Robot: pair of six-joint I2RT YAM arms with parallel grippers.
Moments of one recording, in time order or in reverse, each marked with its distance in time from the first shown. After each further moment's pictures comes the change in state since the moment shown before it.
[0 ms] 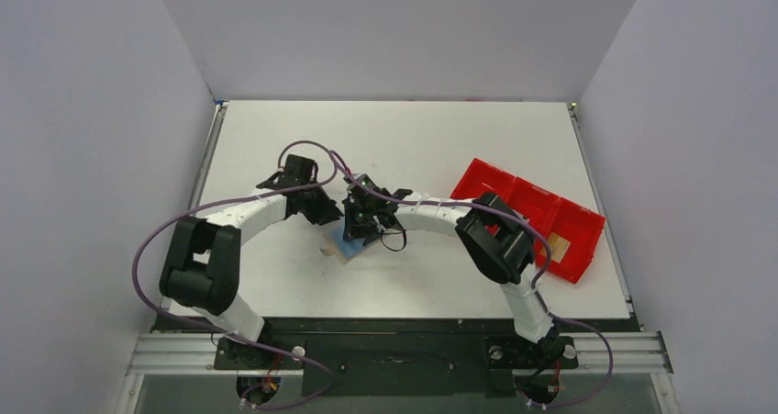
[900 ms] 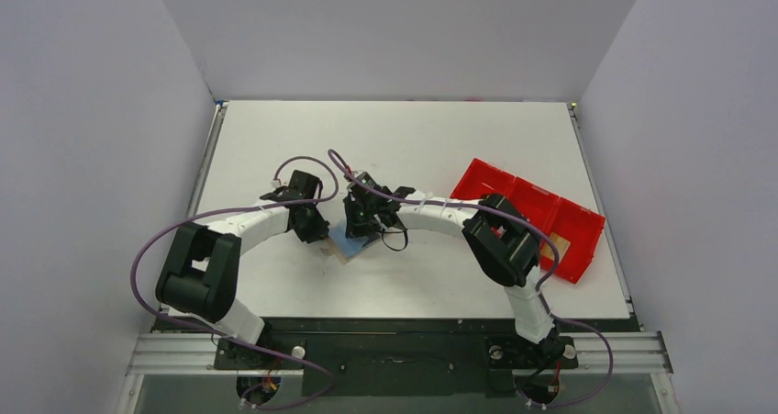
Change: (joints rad) left arm -0.044 -0.031 -0.108 -0.054 -0.248 0.083; right arm 0.006 -0.045 0.002 -0.060 0.053 -0.042
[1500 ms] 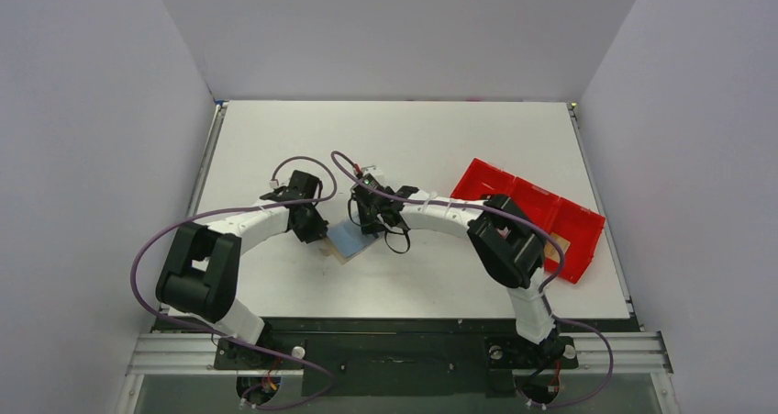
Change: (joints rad) left arm 0.000 0.000 0.000 -0.011 -0.026 -0.026; right arm -0.005 -0.031 -0.022 -0.074 0.232 -0.038
